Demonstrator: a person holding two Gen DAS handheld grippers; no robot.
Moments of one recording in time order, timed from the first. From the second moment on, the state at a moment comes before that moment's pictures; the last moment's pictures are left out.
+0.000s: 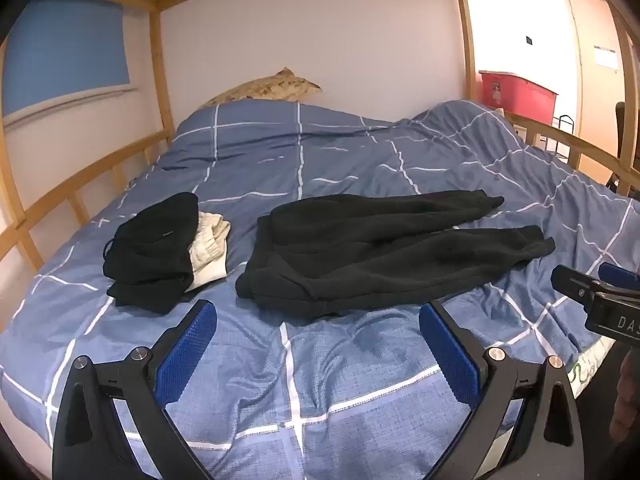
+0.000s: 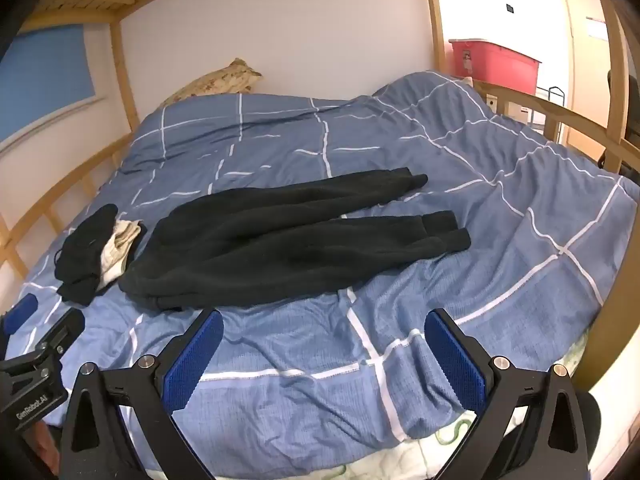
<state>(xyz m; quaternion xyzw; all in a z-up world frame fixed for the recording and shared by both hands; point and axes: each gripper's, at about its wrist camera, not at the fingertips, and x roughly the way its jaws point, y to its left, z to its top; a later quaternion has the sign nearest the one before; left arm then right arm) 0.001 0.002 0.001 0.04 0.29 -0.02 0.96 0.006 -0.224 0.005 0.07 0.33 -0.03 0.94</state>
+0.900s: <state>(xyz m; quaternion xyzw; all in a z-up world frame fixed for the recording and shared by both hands) -0.008 0.011 0.005 0.03 0.27 -0.01 0.96 0.001 -0.218 0.012 0.05 0.32 -0.03 0.95</state>
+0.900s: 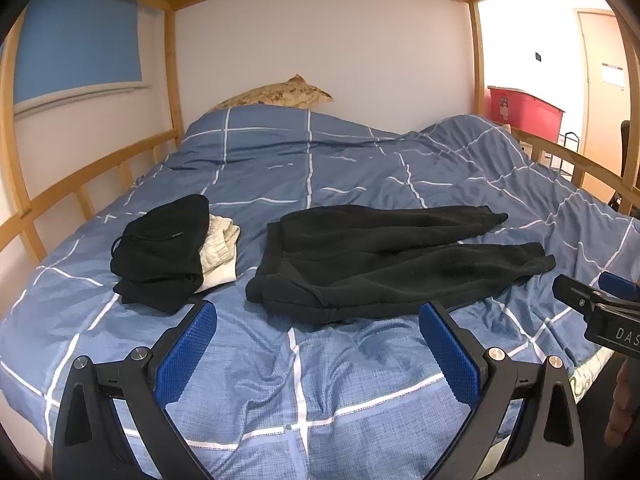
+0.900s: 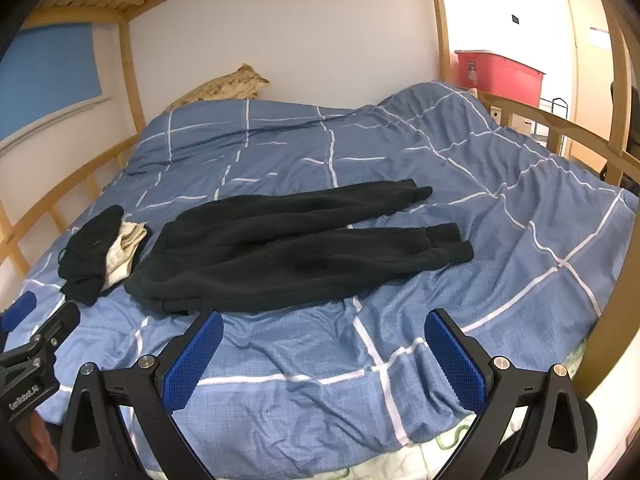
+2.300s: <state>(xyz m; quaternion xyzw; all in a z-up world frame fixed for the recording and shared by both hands) -0.009 0.013 0.009 0.02 0.26 -0.01 0.97 0.000 -0.216 0.017 0.05 0.30 -0.04 0.95</state>
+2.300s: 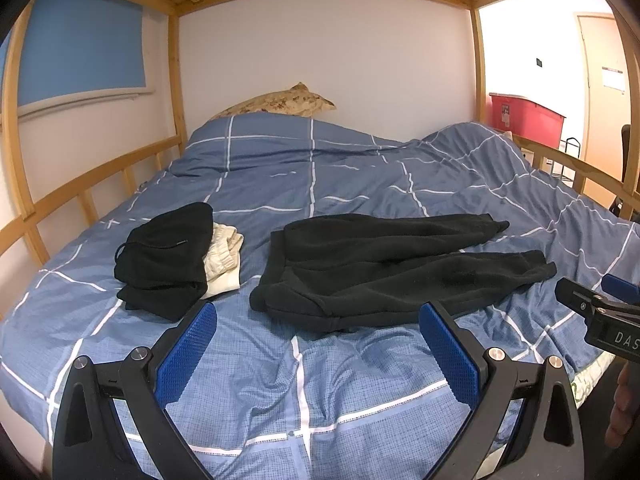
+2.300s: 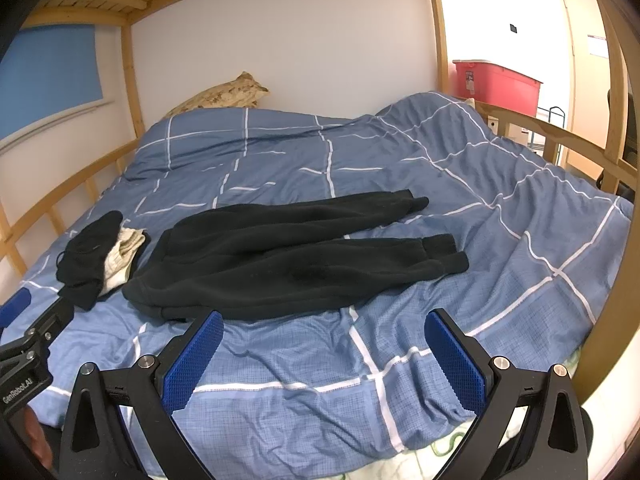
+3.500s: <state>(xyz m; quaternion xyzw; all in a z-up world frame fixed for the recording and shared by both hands) 0.045 -0.076 -0.010 0.01 0.24 -0.03 0.97 0.031 -0.292 -0.006 0.05 0.25 -0.09 0.96</state>
